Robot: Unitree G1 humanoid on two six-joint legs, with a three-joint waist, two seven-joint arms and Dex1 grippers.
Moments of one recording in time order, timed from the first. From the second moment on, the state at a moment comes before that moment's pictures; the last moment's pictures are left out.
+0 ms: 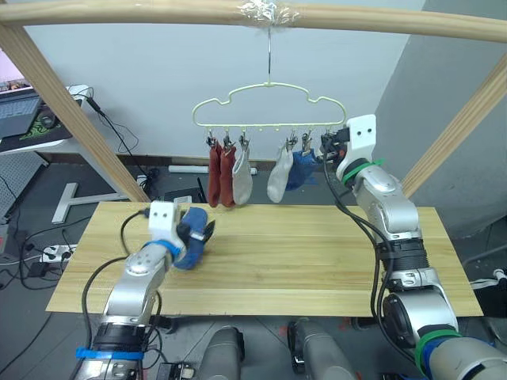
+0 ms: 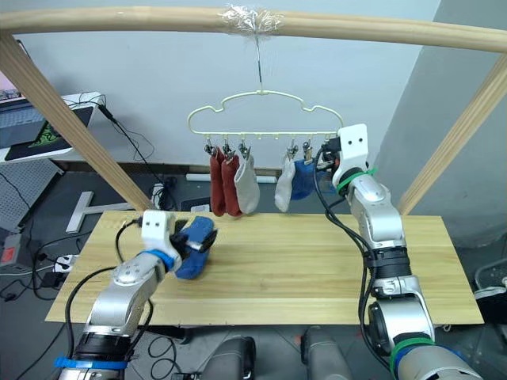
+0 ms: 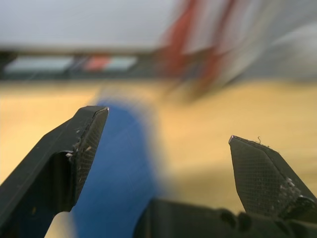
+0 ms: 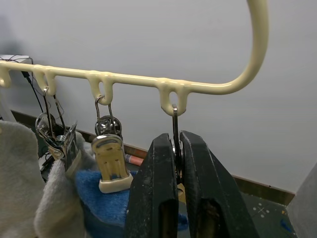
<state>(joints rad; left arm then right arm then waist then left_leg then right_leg) -0.18 0.44 0.06 0.21 -0.13 0.28 -0.30 -0.76 -0.21 -0.06 0.24 0.14 0.38 0.26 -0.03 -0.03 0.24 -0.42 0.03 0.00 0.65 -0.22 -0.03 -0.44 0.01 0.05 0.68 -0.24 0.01</state>
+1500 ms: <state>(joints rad) -0.26 0.22 0.07 0.39 -0.21 0.22 -0.49 -0.81 -0.22 -0.20 0.16 0.33 0.71 0.24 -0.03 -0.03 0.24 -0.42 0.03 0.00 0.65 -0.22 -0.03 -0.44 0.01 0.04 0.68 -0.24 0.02</state>
